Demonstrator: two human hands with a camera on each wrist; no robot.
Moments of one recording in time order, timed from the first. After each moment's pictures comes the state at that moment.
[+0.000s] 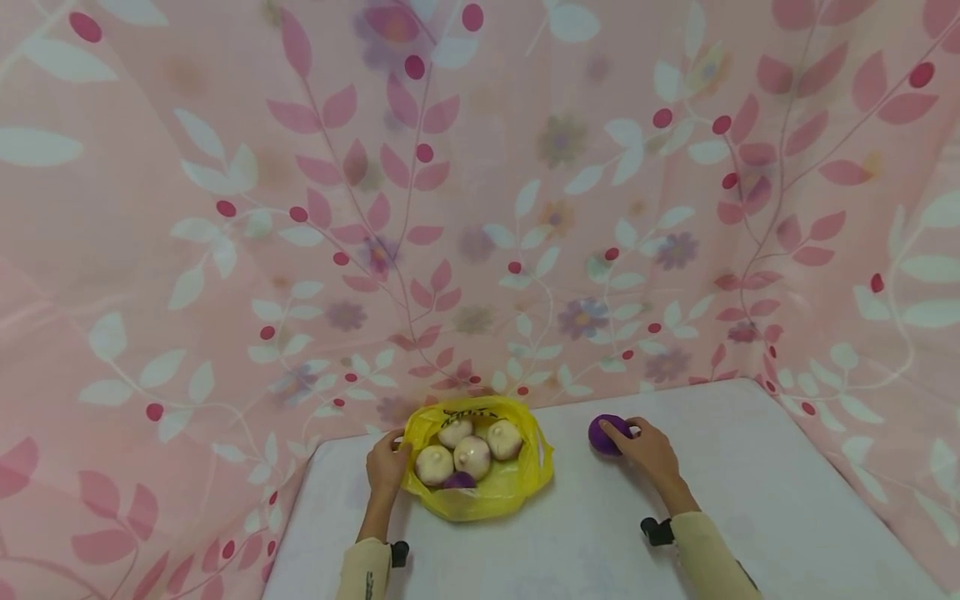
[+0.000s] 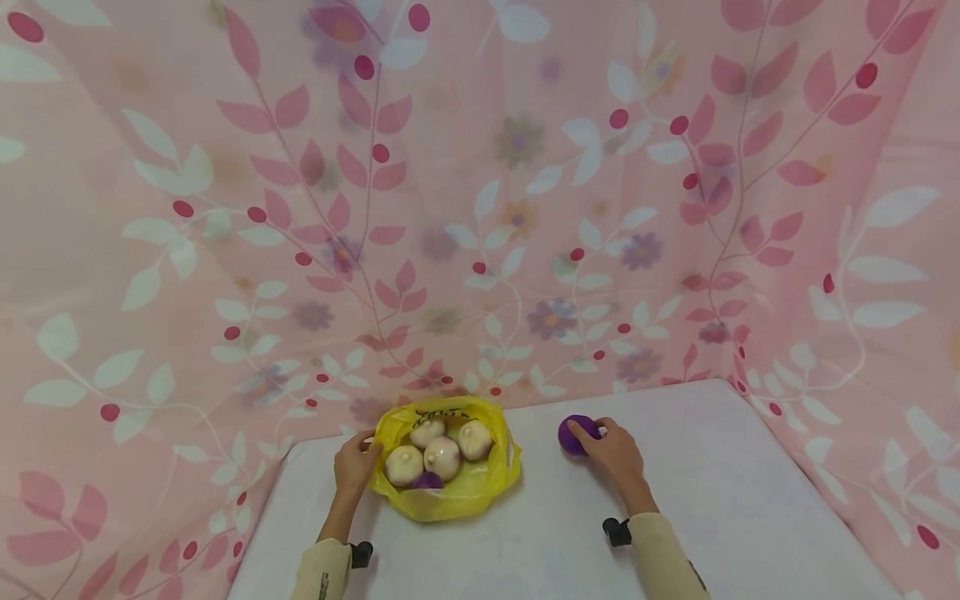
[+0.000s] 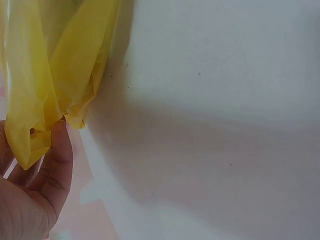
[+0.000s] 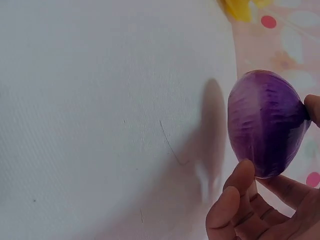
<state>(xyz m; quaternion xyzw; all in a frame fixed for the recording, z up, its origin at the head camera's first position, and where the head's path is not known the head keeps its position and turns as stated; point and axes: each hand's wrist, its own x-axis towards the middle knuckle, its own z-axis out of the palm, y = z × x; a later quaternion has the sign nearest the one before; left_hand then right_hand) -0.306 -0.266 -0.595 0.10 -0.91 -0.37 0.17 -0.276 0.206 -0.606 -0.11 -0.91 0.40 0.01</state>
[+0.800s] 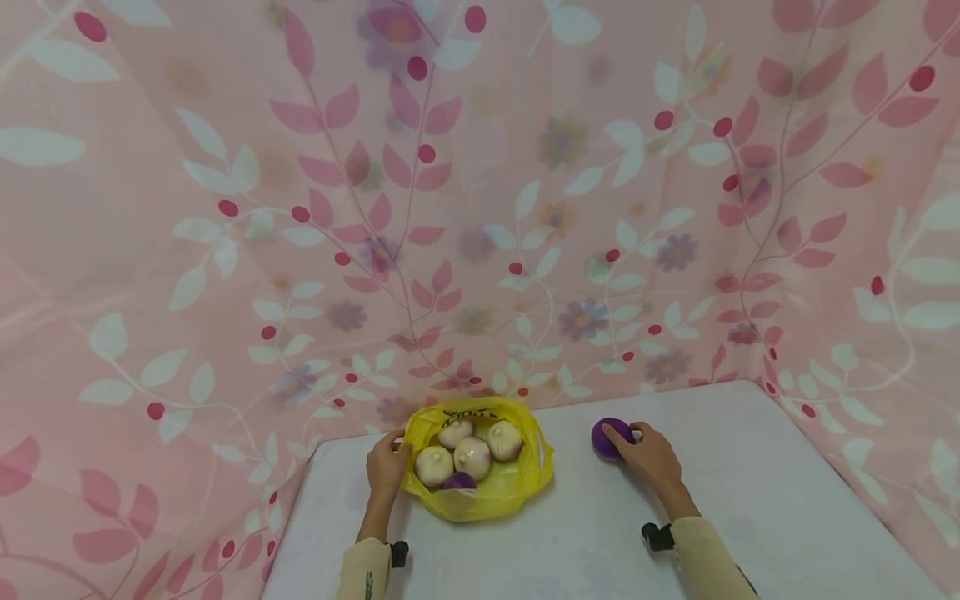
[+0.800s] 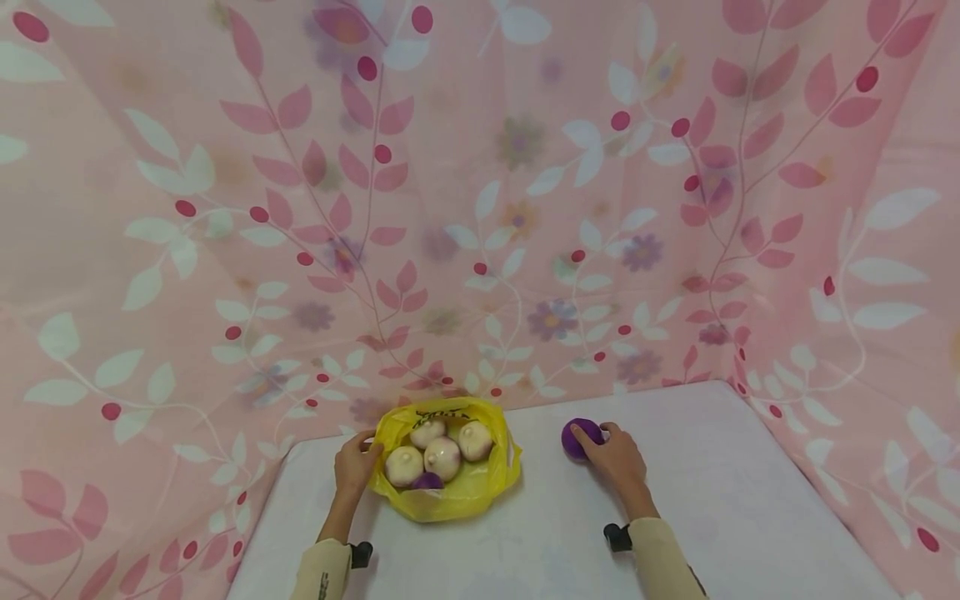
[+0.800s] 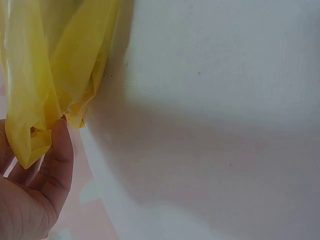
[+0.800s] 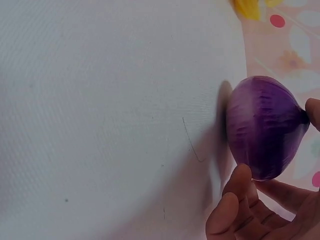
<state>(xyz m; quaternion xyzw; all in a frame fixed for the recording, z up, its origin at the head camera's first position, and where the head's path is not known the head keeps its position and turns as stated) -0.305 -0.268 -0.596 0.09 -0.91 -0.37 0.16 -0.275 0.208 -0.616 -0.12 -0.92 0.38 0.01</state>
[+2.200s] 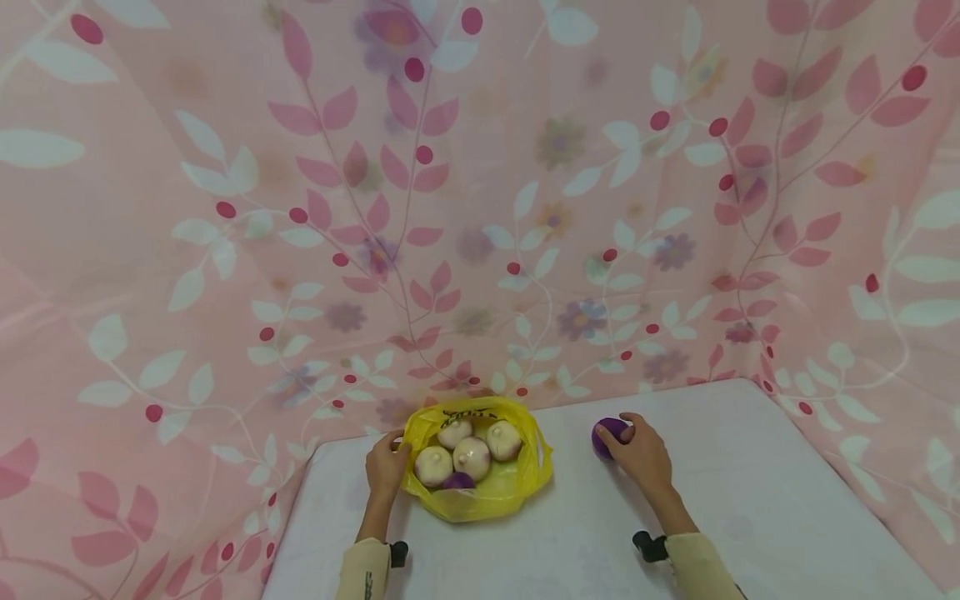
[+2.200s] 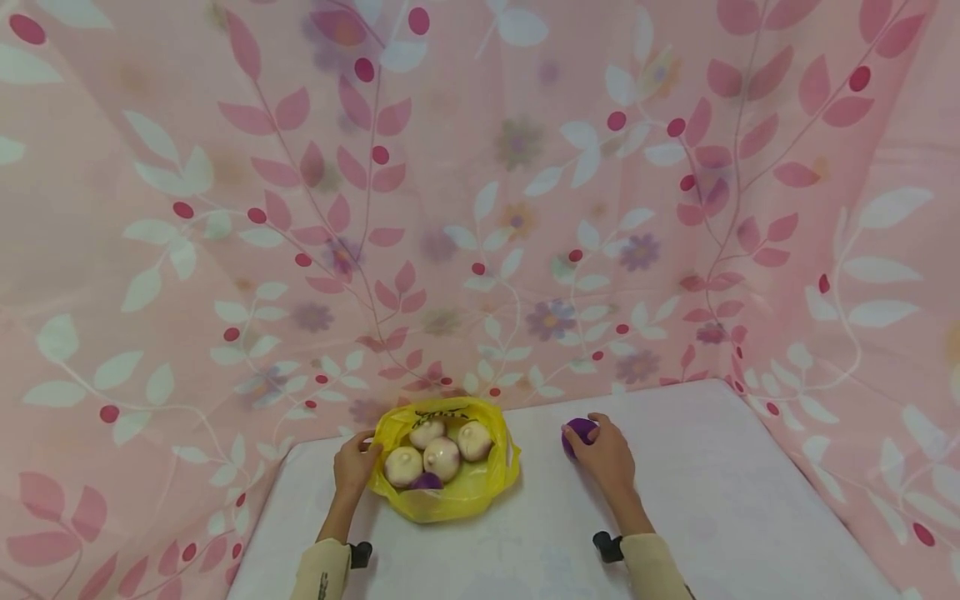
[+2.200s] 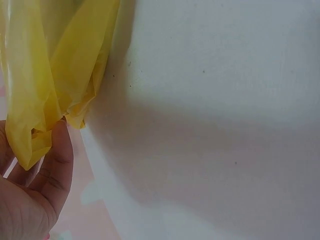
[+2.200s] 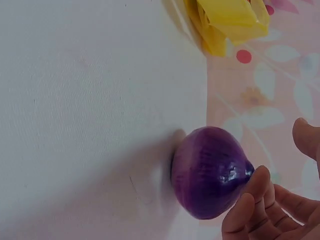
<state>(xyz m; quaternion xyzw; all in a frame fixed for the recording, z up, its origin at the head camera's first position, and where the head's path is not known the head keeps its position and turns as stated) -0.307 -0.266 -0.596 0.10 -0.91 -0.37 0.17 -0.258 0.184 -0.587 -0.10 -0.90 0.41 0.13</state>
